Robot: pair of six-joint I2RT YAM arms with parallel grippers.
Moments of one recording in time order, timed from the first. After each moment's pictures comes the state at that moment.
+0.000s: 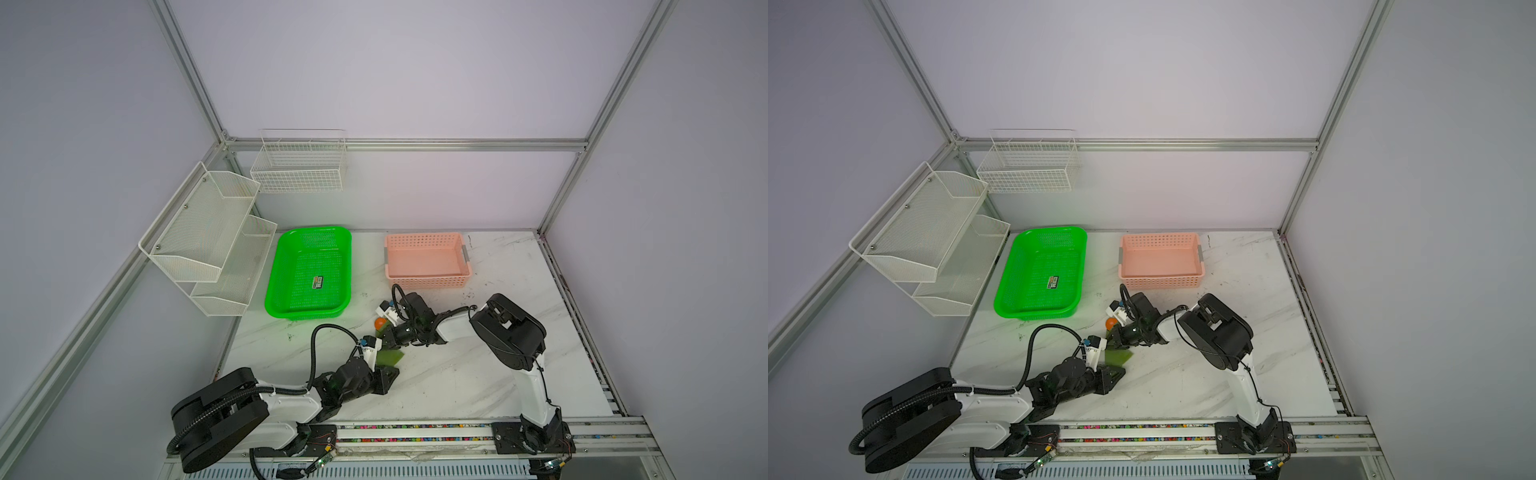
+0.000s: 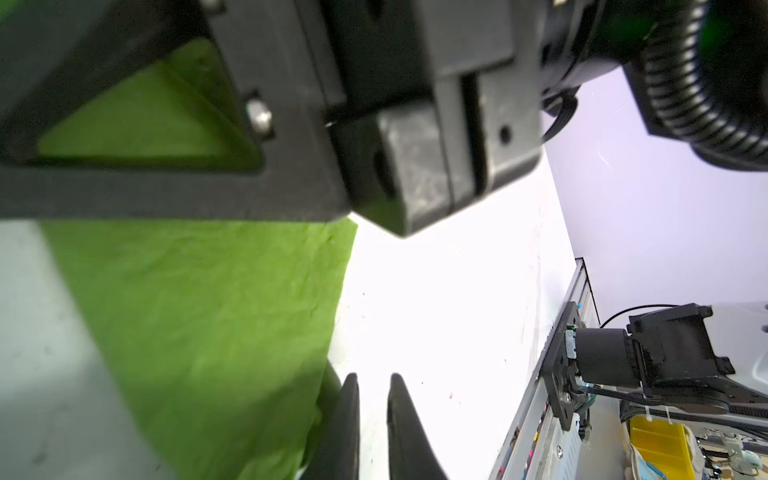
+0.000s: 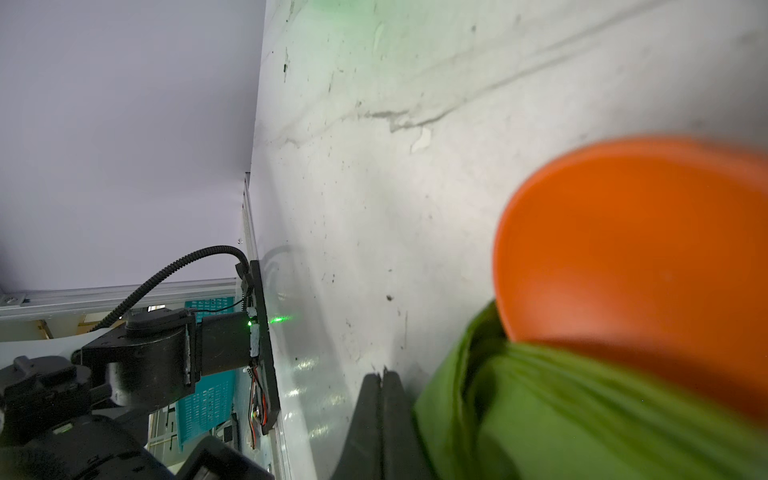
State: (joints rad) left arm -0.96 1.25 0.11 0.61 0.04 -0.93; right arm 0.79 2.12 1.06 0.30 -0.79 0.67
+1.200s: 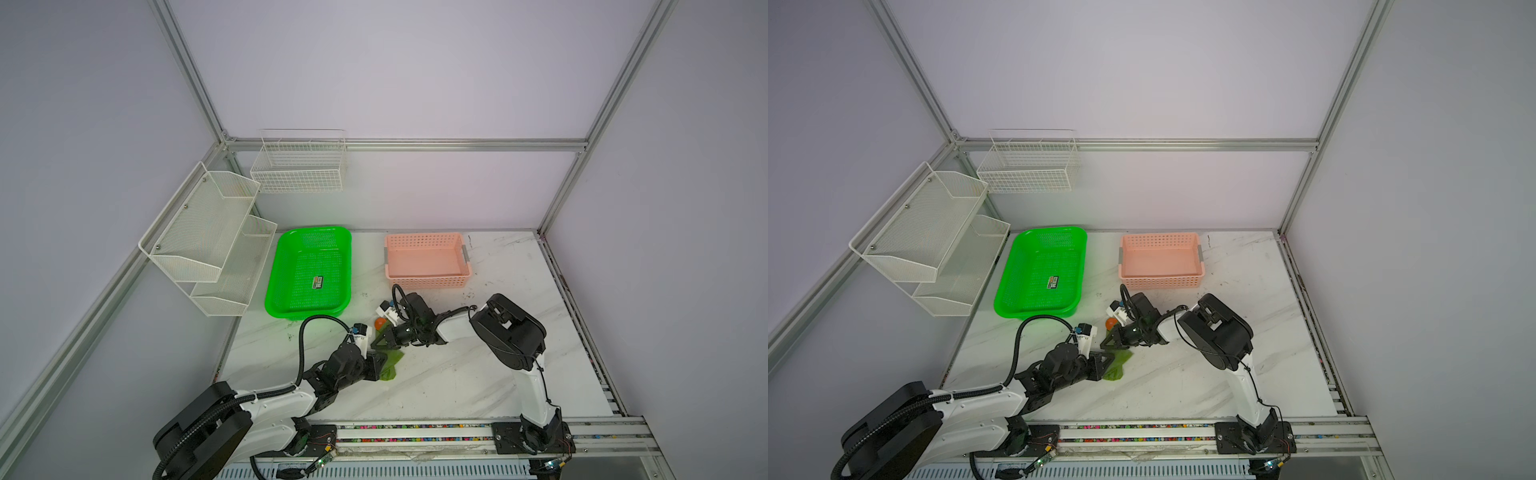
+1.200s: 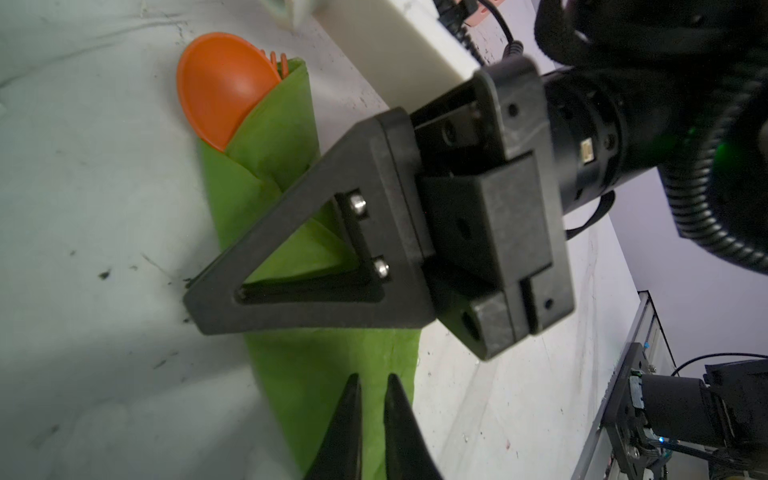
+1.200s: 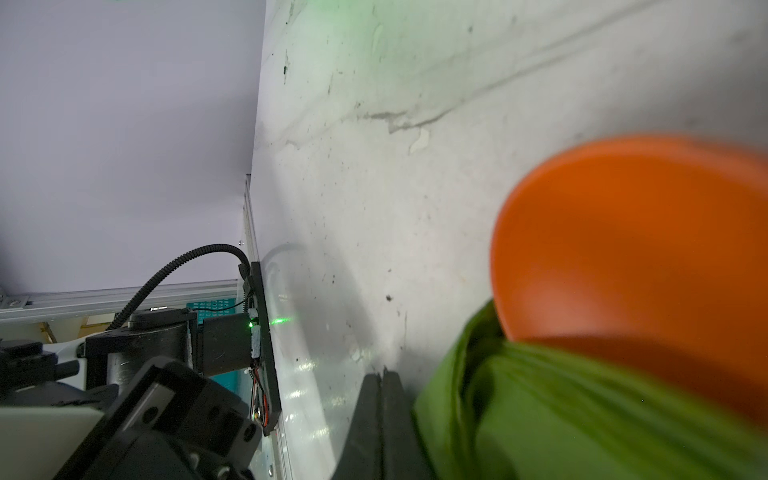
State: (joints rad) left arm -0.77 1.15 0.18 0.40 0.08 -0.73; right arm 0.79 2.12 1.06 0.31 -0.79 0.68
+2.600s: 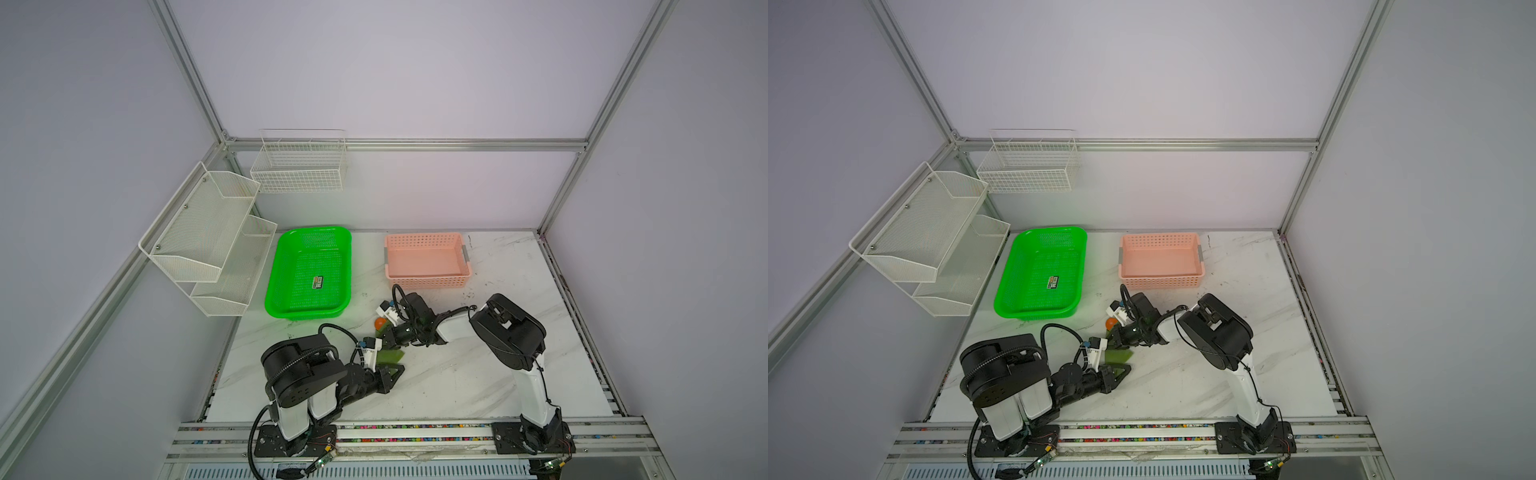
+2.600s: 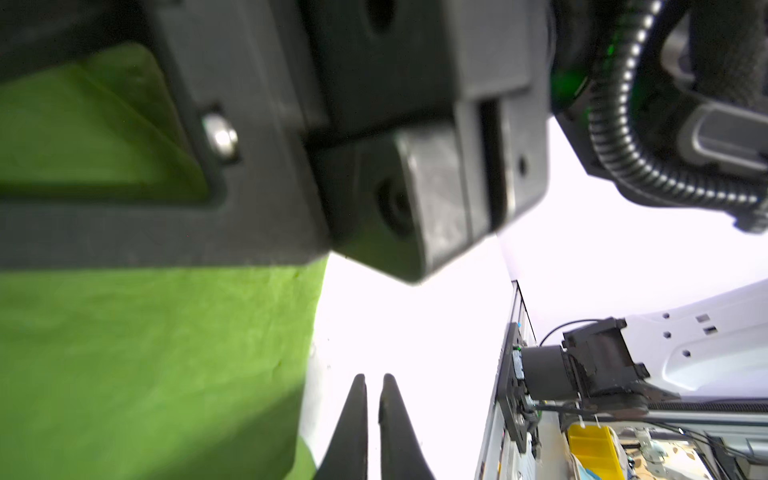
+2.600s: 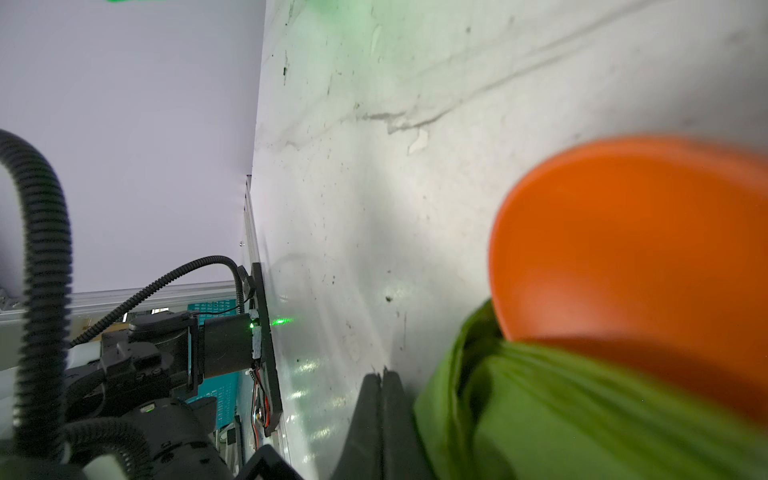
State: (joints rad) left arm -0.95 1.78 0.03 1.43 0.10 -0.99; right arm 0.79 2.12 1.06 0.31 -0.79 0.68
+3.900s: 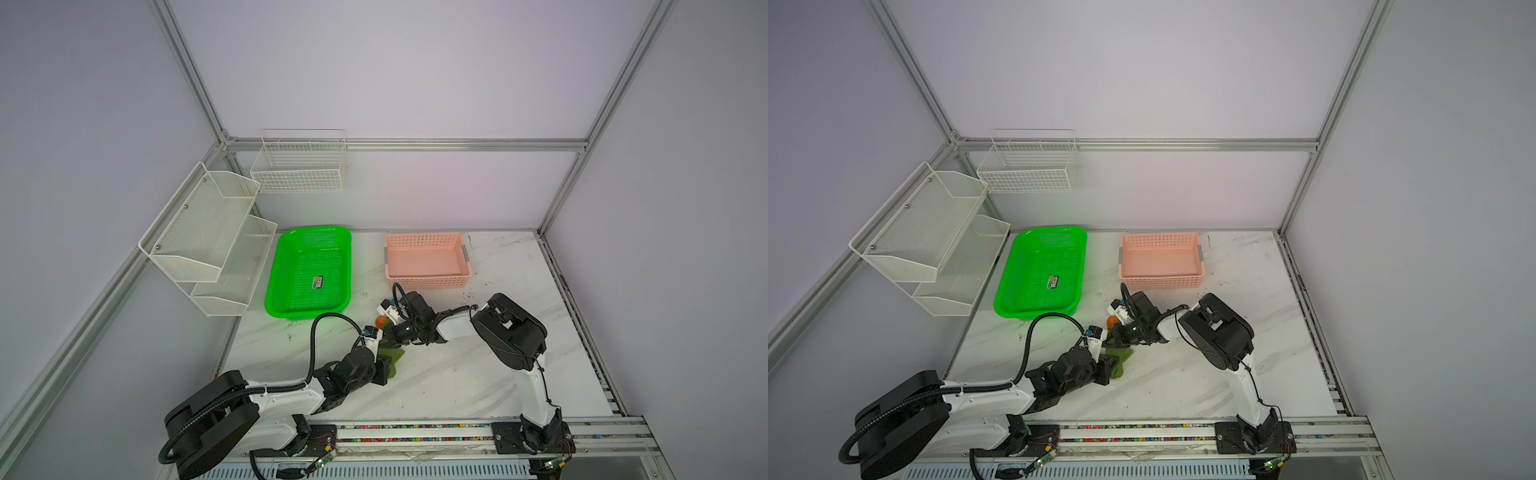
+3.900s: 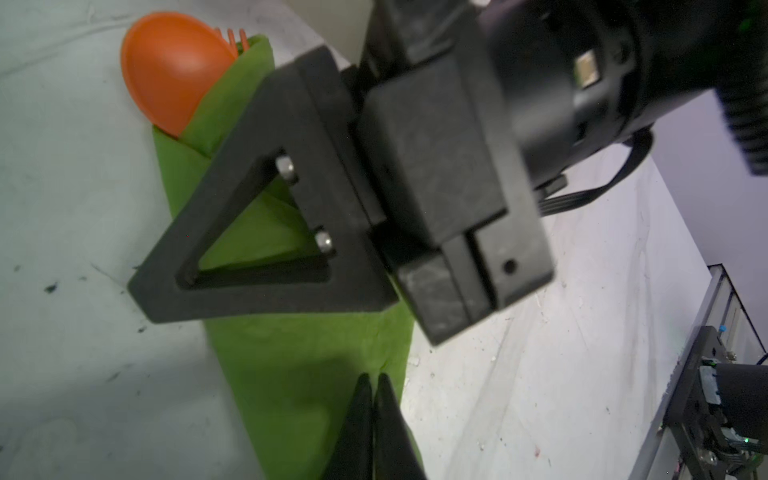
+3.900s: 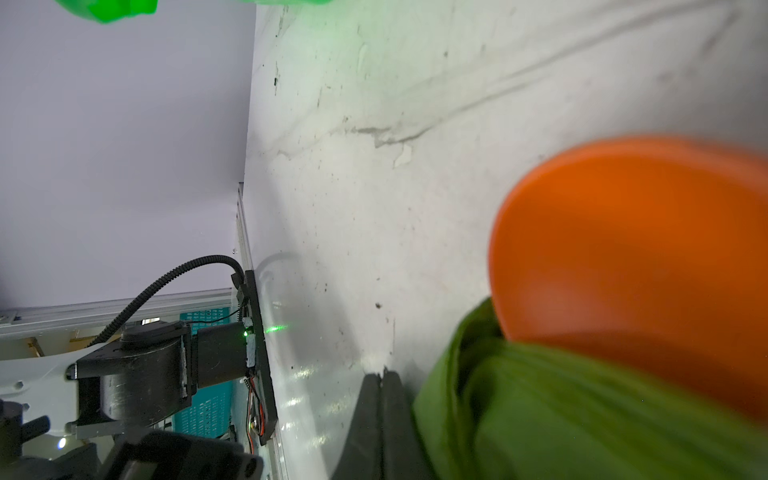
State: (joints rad) left arm -0.90 1.23 0.24 0.34 -0.08 -0.69; right arm 0.79 2.11 1.07 0.28 -0.77 0.68
